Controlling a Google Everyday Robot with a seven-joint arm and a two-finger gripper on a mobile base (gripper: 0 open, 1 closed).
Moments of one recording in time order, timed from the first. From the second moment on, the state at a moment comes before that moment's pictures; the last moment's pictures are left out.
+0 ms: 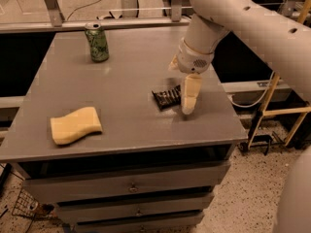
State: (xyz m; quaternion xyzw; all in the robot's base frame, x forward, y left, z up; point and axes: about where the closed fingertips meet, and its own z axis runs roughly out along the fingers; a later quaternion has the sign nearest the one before) arm 0.602 -0.073 0.831 -0.76 0.64 0.08 0.12
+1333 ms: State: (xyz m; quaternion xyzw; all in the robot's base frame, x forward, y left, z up) arm 0.589 -0.061 0.825 -0.79 0.61 0.03 0.07
